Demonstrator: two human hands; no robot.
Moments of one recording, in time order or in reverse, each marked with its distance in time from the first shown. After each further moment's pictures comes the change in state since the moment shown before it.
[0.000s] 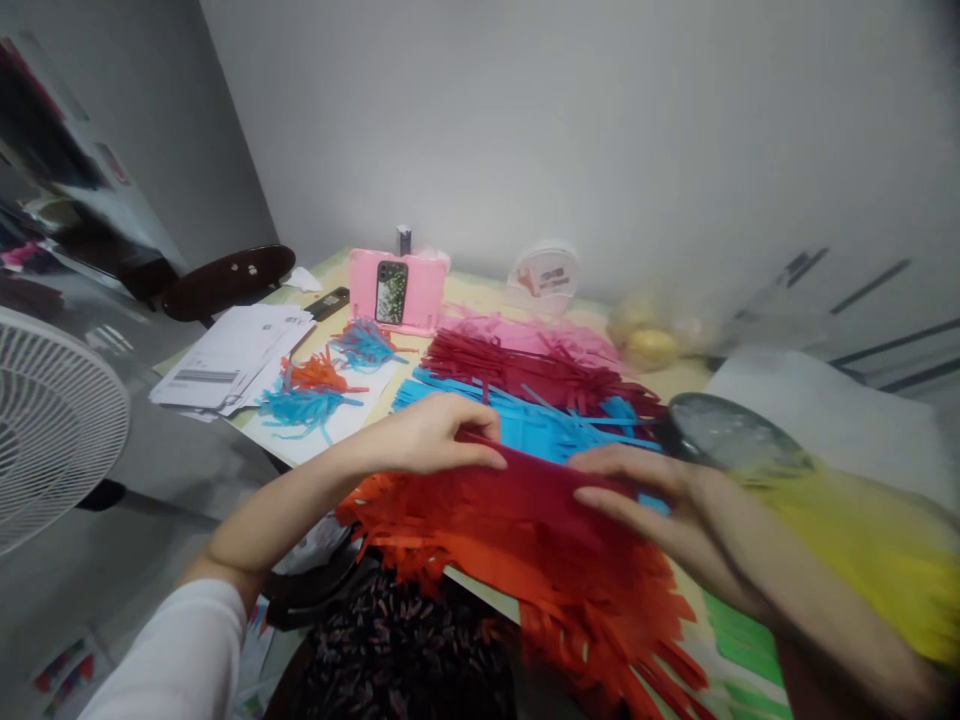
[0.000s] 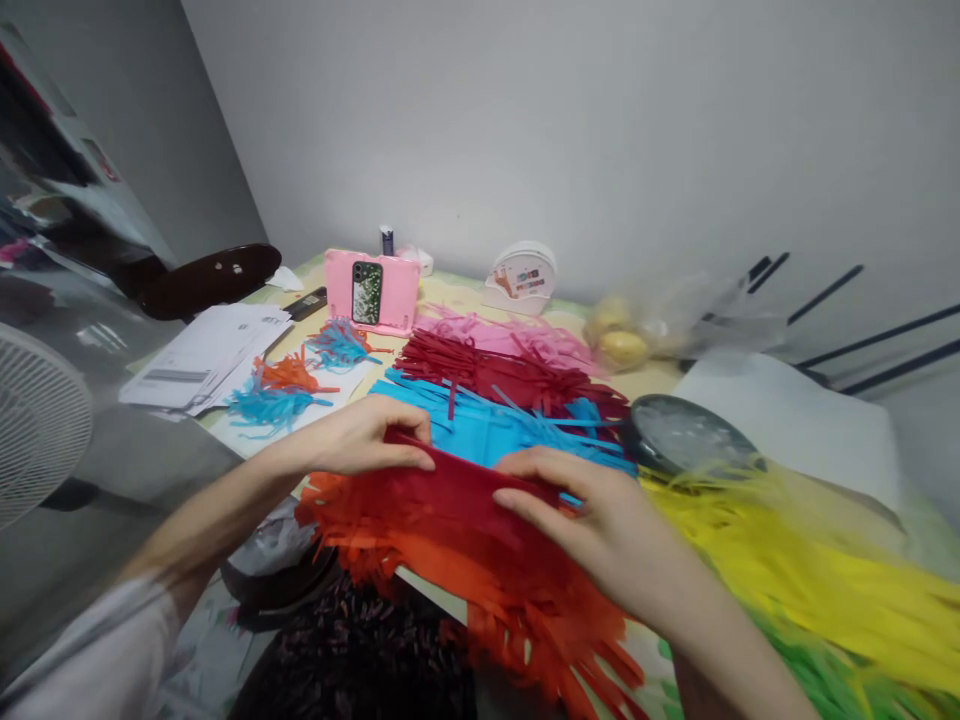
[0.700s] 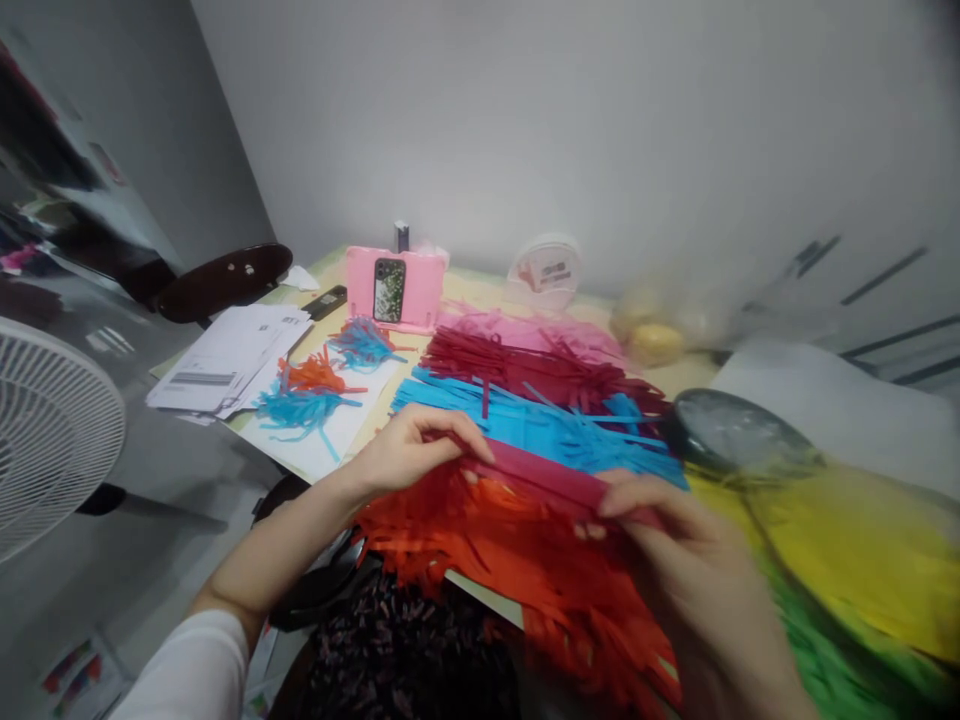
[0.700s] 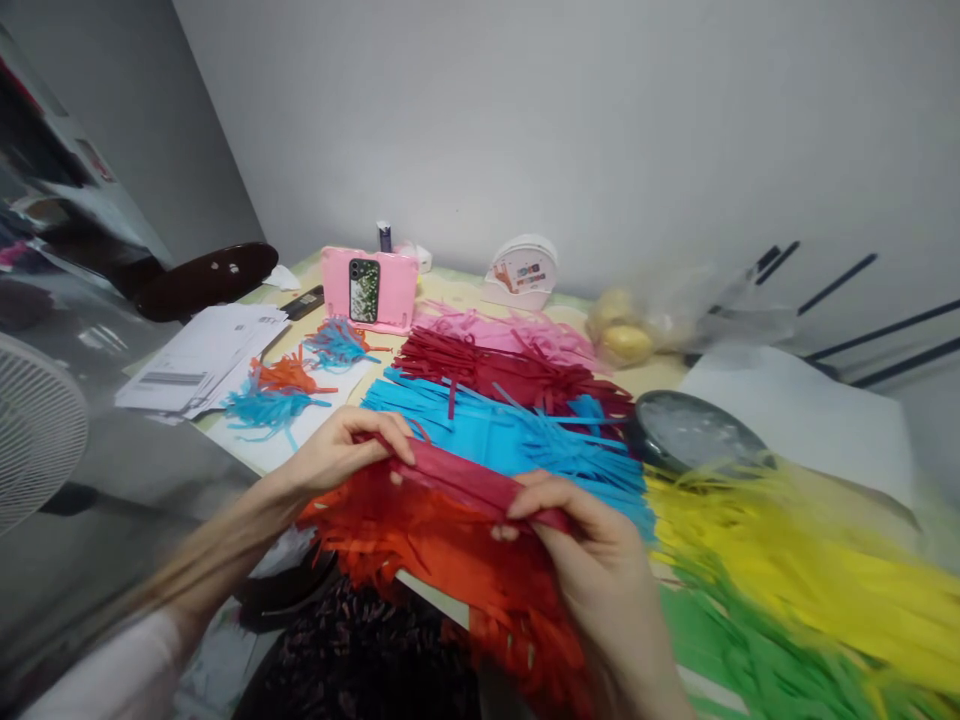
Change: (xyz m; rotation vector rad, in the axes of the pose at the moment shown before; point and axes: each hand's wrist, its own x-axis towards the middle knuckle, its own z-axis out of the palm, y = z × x) left_hand -0.017 -0.022 0.027 -0.761 0.264 -0.019; right_hand -0.021 0.021 0.054 0.699 0.416 0.098
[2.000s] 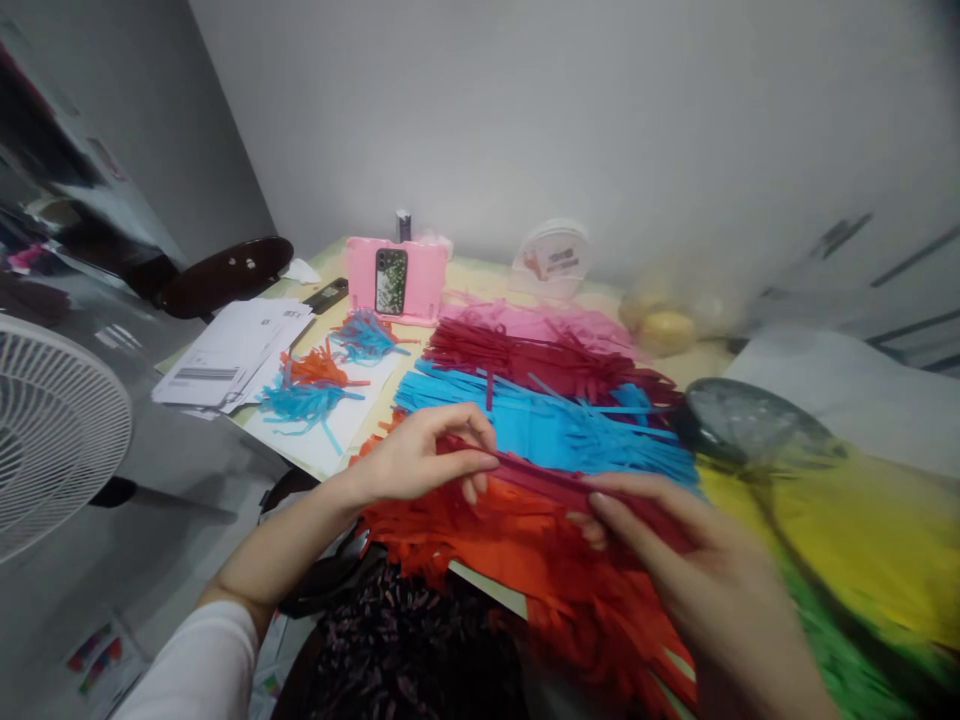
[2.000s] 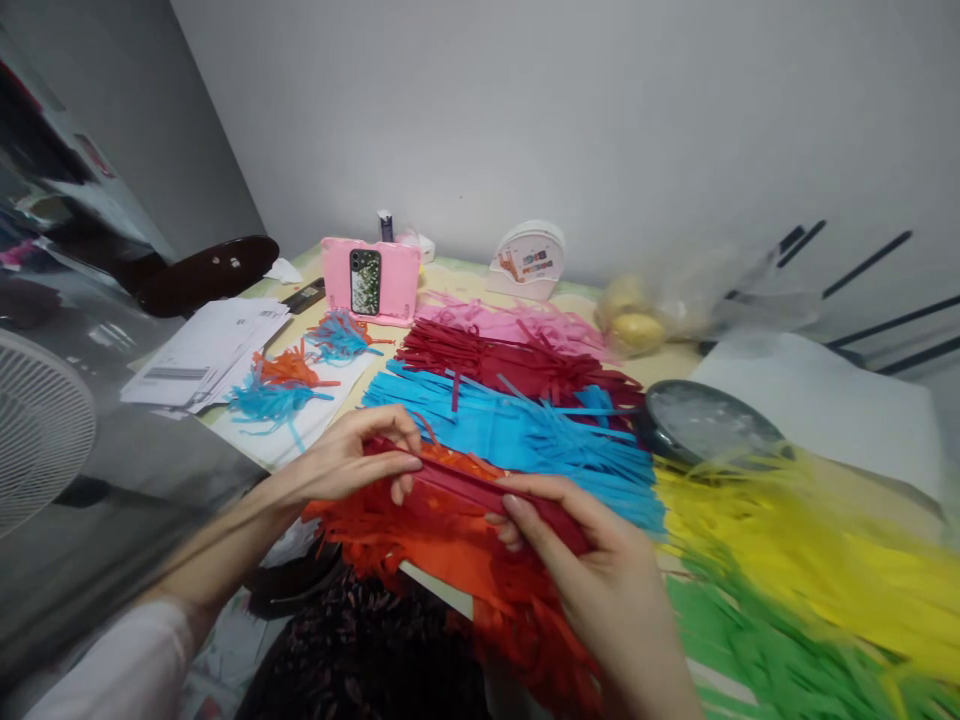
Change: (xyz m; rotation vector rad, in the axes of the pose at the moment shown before) left_hand -0.005 -0.002 0.007 0.095 -0.101 -0.096; right_hand -0.010 -0.010 0.005 -0.183 0.005 0.131
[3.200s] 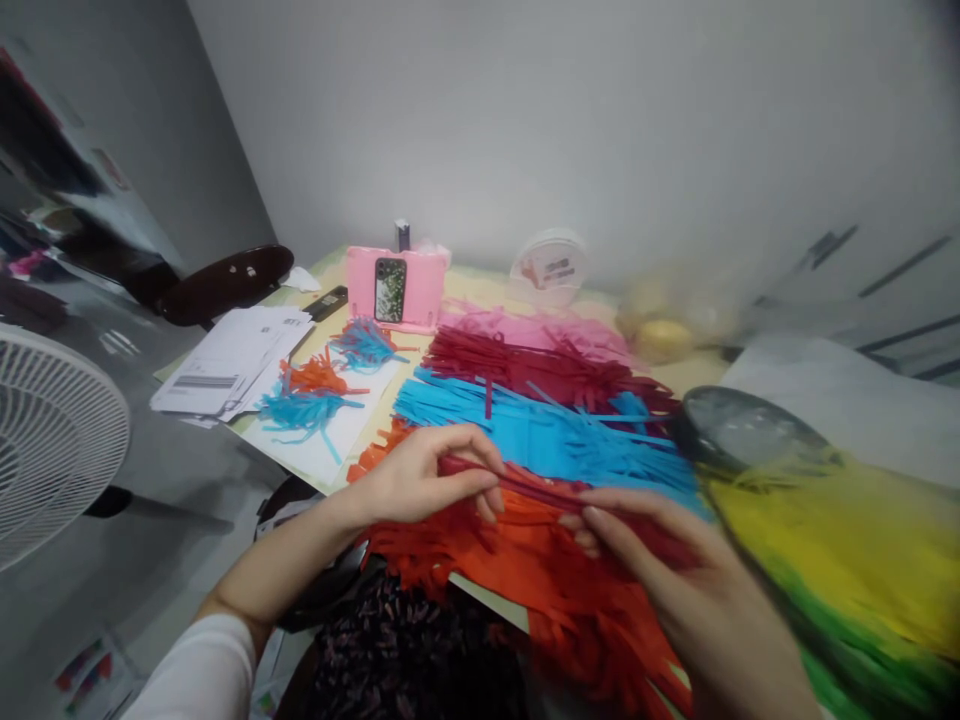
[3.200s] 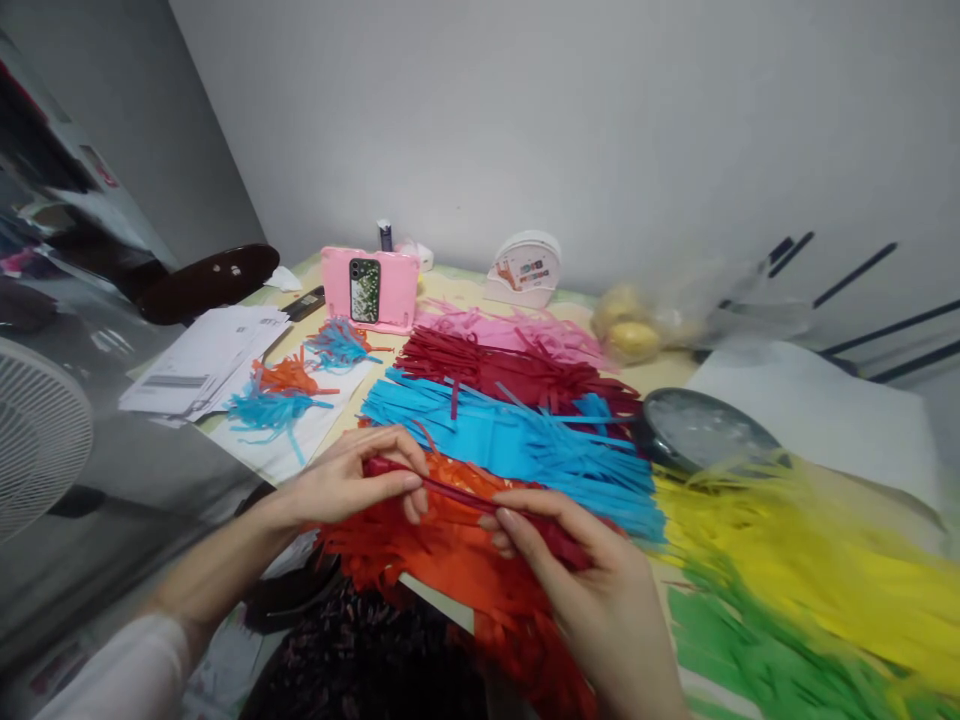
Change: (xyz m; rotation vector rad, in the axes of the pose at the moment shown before) left_hand -0.005 -0.001 0.008 0.013 0.013 0.031; right_hand -0.002 0.005 0.004 0.038 0.031 0.007
